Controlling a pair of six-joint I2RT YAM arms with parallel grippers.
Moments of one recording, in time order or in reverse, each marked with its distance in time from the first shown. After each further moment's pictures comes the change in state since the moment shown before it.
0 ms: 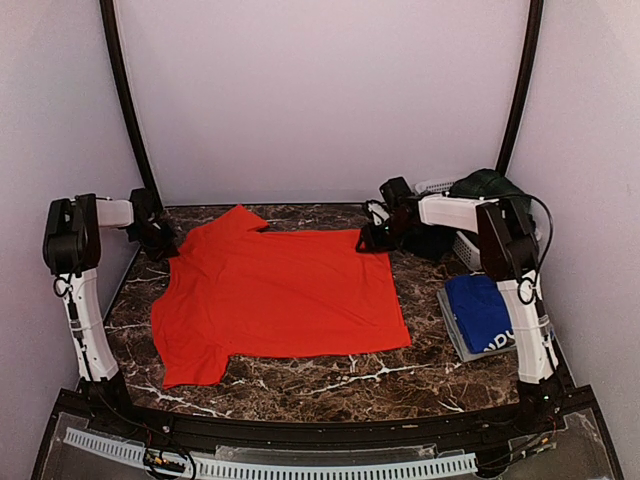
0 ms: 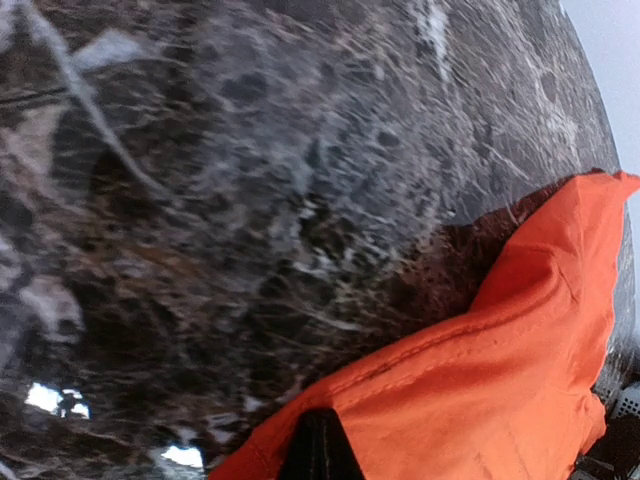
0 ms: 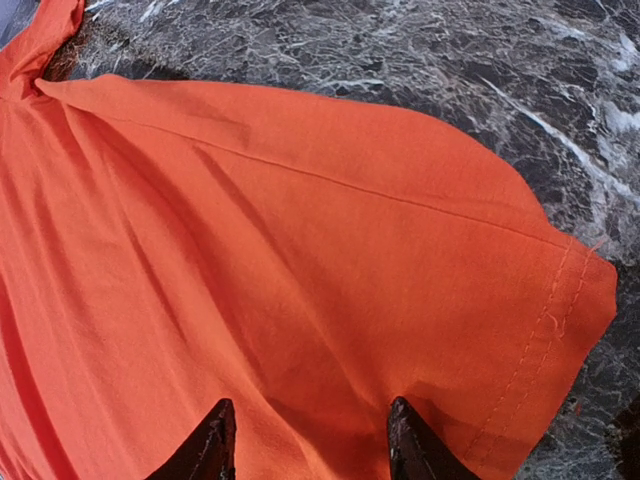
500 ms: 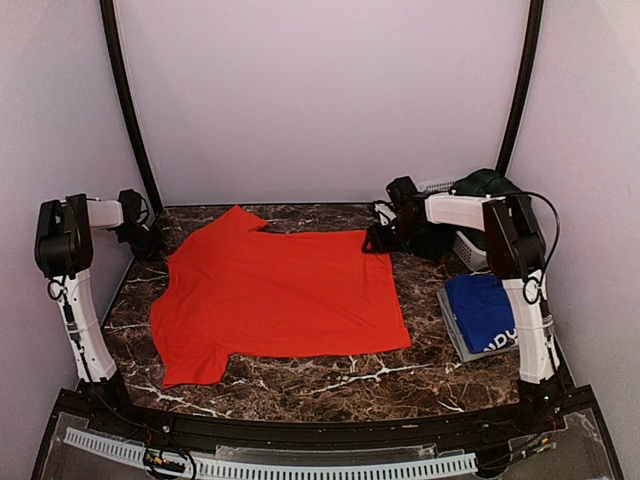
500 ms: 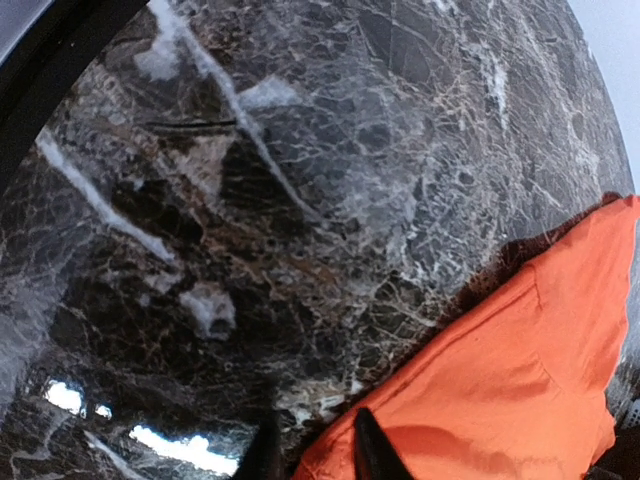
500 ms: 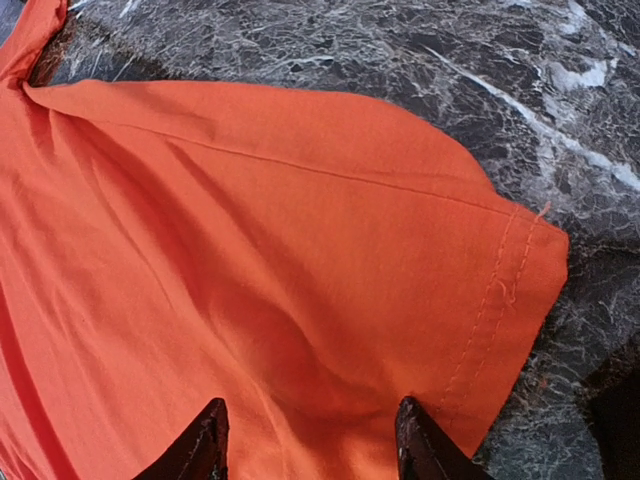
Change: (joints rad) left arm 0.072 -0.049 -0.042 -0.022 -0.031 0.028; right arm -0.020 -0.053 -0.071 0.001 0.006 -0.005
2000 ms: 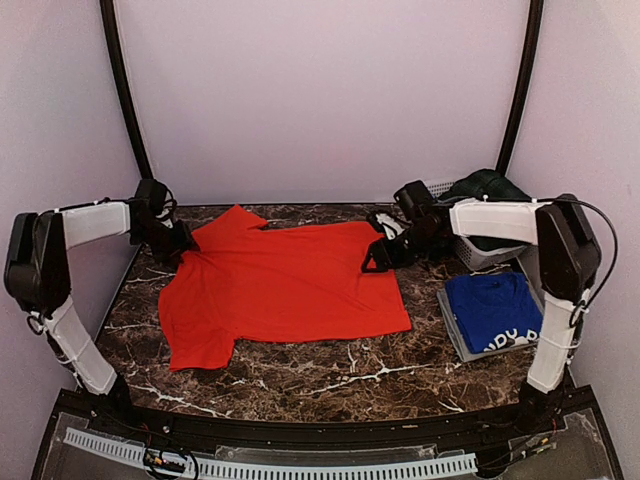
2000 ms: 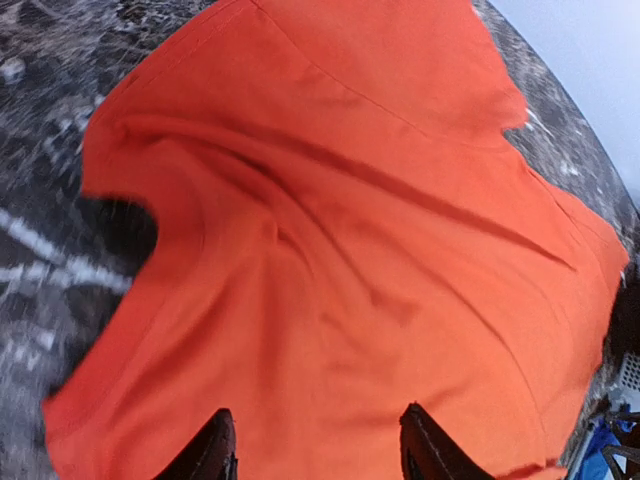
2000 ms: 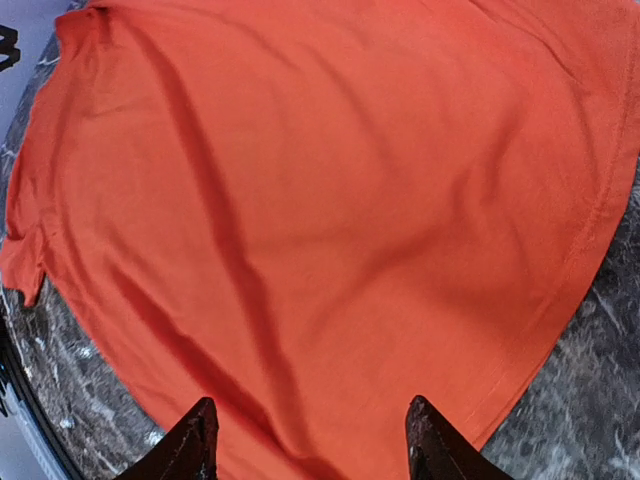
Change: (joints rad) left arm -0.280 -0.383 -0.291 -0.001 -0.039 0.029; right arm 0.105 -0.405 -0.447 0.029 -0.082 -0.044
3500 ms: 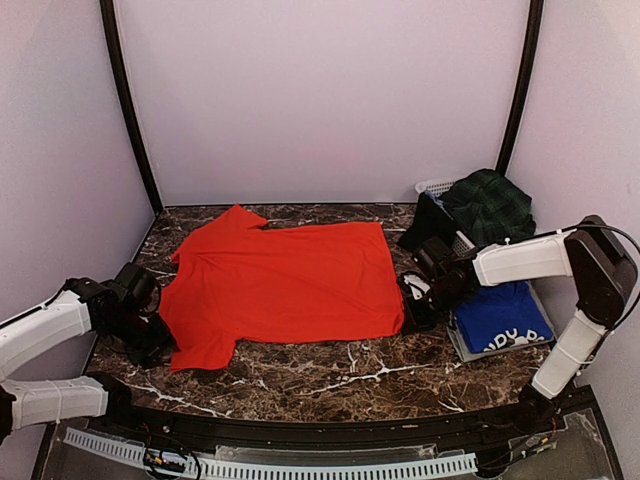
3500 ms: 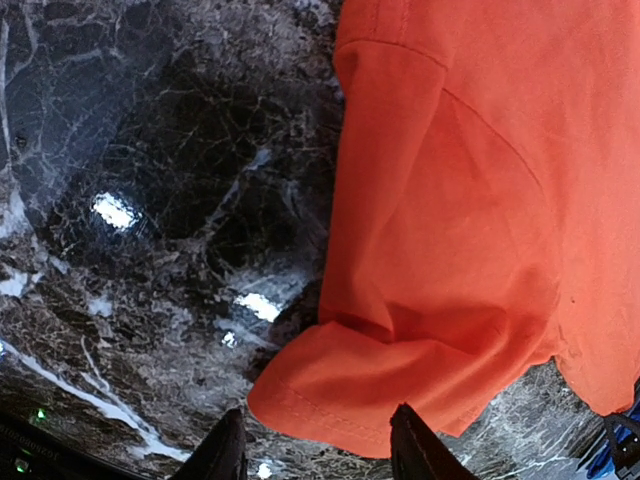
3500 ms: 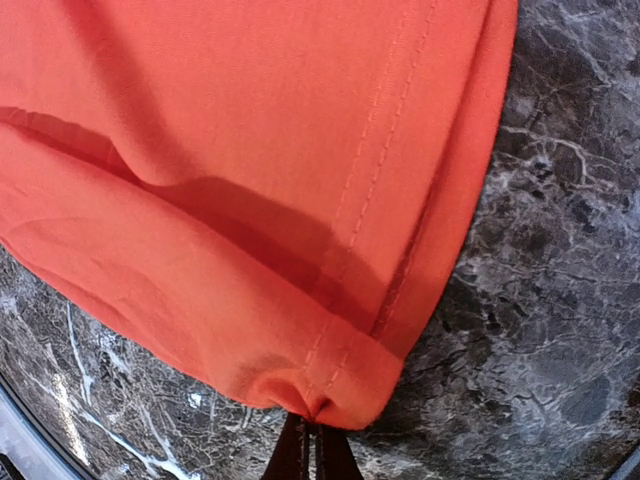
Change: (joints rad) left arm -0.256 -0.821 -0.691 -0.395 -0.107 -0.523; right arm 0.084 -0.293 -0.545 0.029 0.116 0.235
